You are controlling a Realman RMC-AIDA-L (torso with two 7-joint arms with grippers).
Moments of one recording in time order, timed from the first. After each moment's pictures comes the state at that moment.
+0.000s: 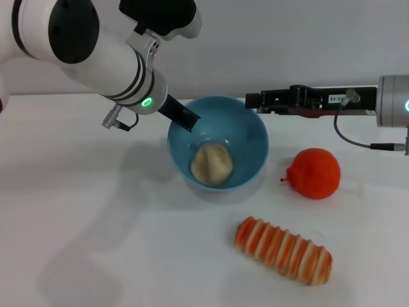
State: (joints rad) left arm -0.91 -2.06 -1.51 -0.94 2.65 -0.98 0.26; right arm 0.74 2.03 -0.78 -0.63 -1.95 -1.39 2.25
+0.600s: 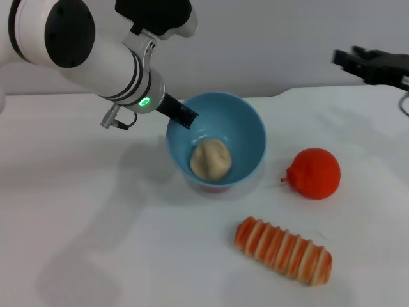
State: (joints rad) left arm -0.90 -2.06 -1.51 -0.93 2.65 -0.94 0.26; right arm 0.51 2.06 -0.78 -0.79 -1.71 -1.07 1.67
